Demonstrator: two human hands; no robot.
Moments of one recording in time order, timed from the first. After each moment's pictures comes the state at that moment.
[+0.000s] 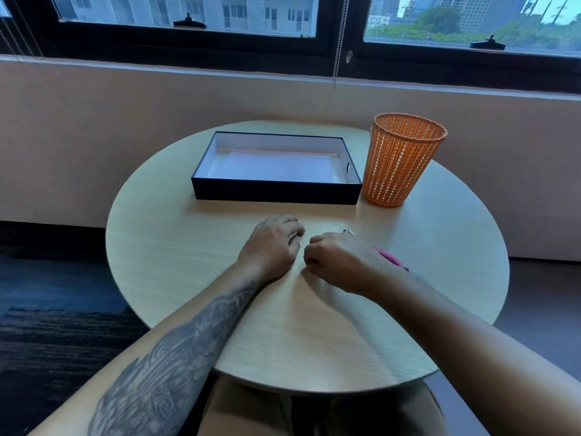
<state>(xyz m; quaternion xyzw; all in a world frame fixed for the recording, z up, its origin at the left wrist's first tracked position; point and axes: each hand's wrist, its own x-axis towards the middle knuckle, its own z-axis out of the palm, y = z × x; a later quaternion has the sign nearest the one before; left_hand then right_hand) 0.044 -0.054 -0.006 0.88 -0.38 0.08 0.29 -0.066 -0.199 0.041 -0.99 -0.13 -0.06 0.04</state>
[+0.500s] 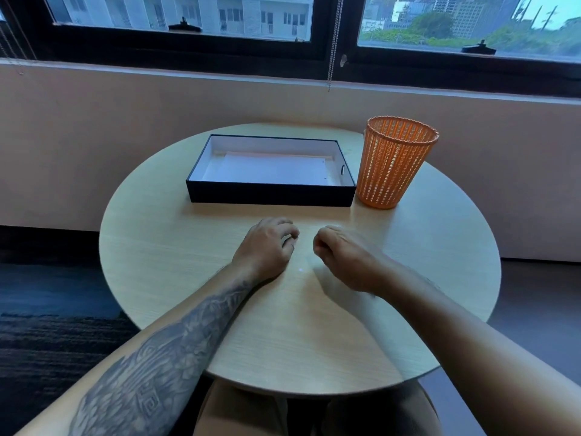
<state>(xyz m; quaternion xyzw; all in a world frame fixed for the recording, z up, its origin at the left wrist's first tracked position) 0.042 -0.053 -0.003 0.87 -0.37 0.06 0.32 -0.071 -0.220 0.039 -0.98 -0.06 -0.09 0.17</state>
